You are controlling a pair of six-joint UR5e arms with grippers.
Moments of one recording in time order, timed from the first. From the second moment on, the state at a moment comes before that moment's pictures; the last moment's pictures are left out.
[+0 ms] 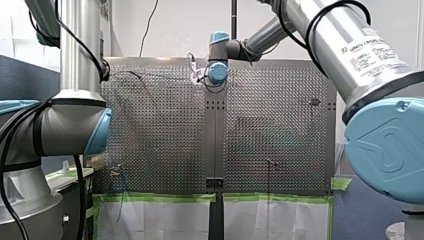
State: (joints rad) left arm 0.40 -1.63 -1.70 -2.89 -1.45 -2.09; right arm 2.37 -0.97 1.08 -0.24 1.90 1.47
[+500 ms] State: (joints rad) left arm 0.33 -1.64 -1.70 -2.87 -1.47 -2.13; right arm 2.25 -1.00 1.23 -0.39 1.95 1.57
